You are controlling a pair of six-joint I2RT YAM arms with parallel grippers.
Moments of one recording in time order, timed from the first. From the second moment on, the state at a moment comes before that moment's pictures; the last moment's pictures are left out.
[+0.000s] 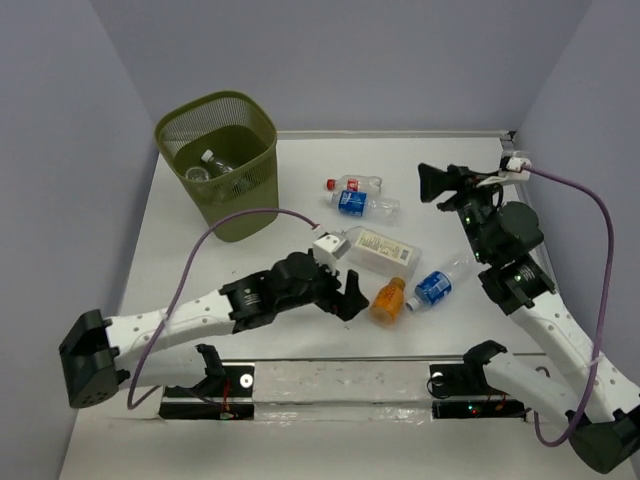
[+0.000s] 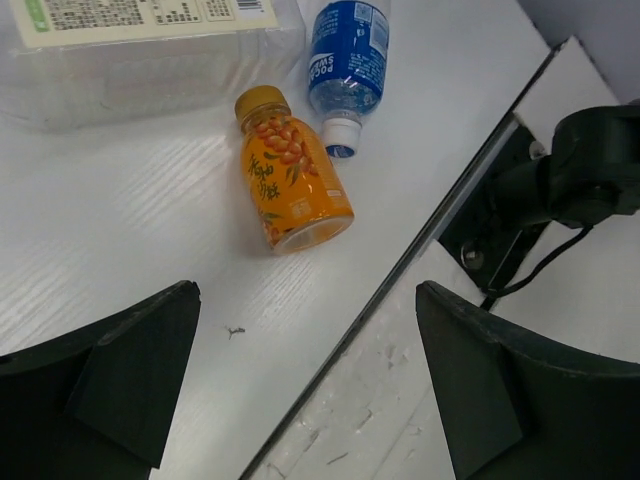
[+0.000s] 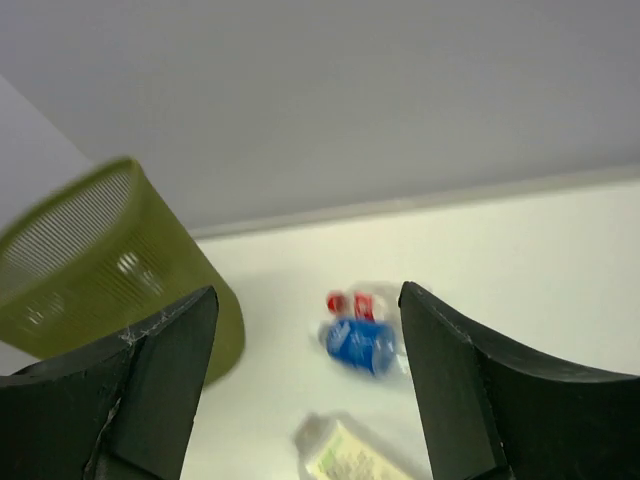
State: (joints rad) left arm -1.07 1.02 0.68 -0.08 0.01 -0.54; right arm 0.48 0.88 0.94 0.19 0.22 0.35
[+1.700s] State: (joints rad) left arm -1.22 1.58 0.84 0.00 -0.11 -0.41; right arm 0.23 1.02 0.44 -0.30 0.54 0.97
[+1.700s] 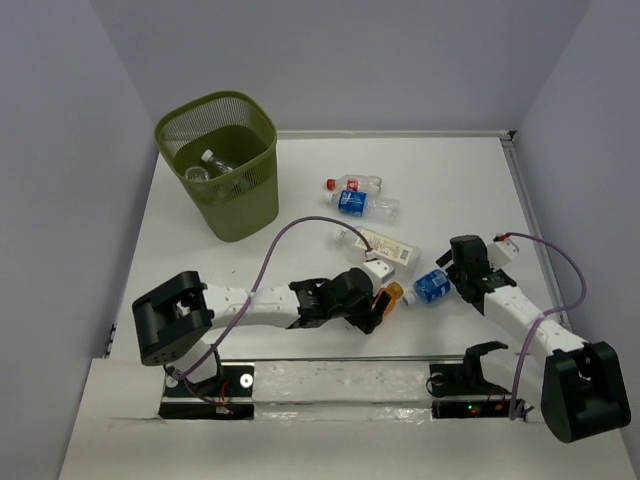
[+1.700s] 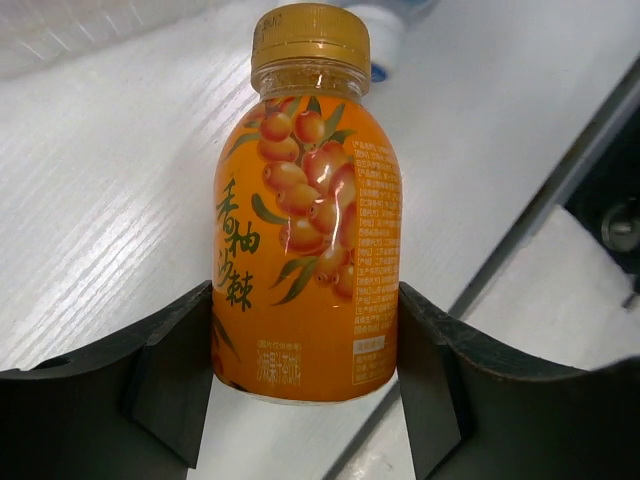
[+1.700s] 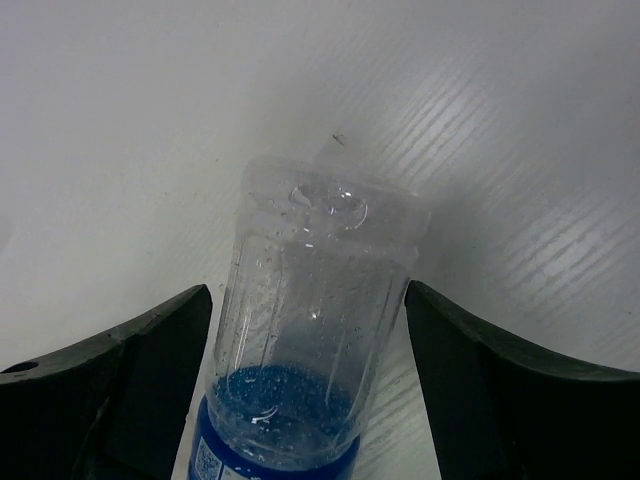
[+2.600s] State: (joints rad) left arm -0.66 1.14 1.35 -0.08 -0.33 -0.39; right arm 0.19 0.57 0.54 -0.35 0.50 0.79
